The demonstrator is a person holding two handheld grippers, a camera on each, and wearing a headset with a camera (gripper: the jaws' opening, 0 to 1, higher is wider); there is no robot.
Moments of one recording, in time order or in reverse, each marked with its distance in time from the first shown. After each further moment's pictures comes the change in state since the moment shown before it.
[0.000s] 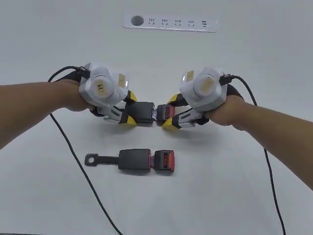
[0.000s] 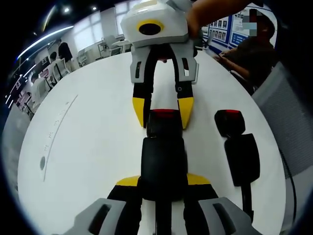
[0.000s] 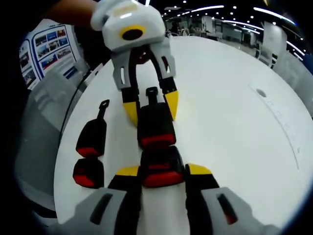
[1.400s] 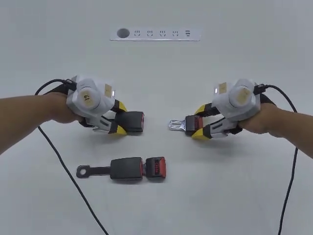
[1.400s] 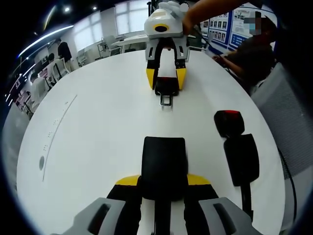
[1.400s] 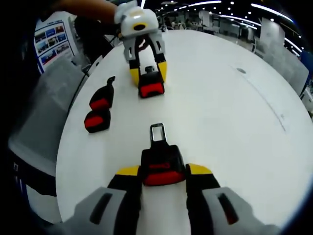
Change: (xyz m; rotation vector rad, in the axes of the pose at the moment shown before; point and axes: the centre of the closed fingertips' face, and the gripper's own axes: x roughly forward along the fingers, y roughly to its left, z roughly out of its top) left arm 0.000 -0.001 -0.001 -0.003 -0.006 -0.012; right arm -0.065 -0.011 -0.084 0.020 0.060 -0.029
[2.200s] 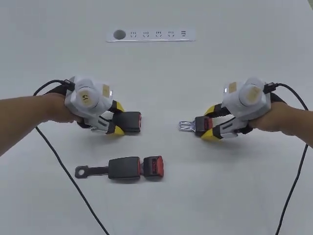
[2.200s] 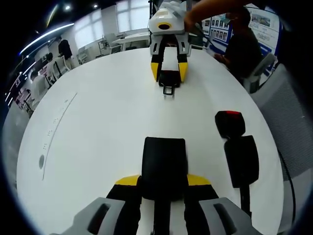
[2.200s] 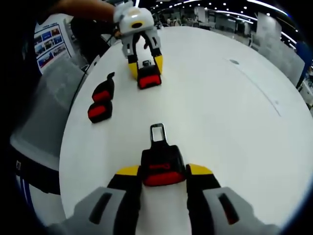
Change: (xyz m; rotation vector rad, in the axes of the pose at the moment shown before) left arm 0.001 0.001 0.002 -0.015 0.023 0.003; right arm -0.016 0.005 -0.022 0.052 0.019 -0.011
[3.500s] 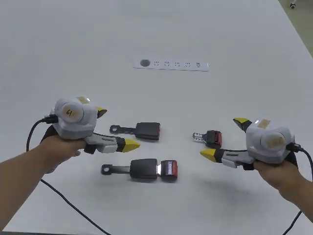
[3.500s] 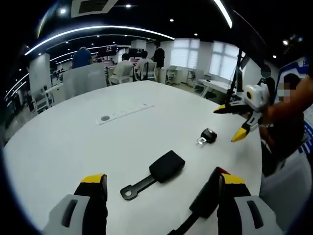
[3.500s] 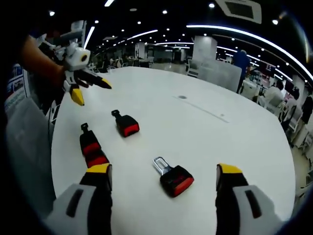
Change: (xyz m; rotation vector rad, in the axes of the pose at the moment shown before) left arm -0.120 -0.041 0.005 -0.650 -0.405 0.500; right arm -0.059 0.031 0.045 0.244 -0.372 -0.500
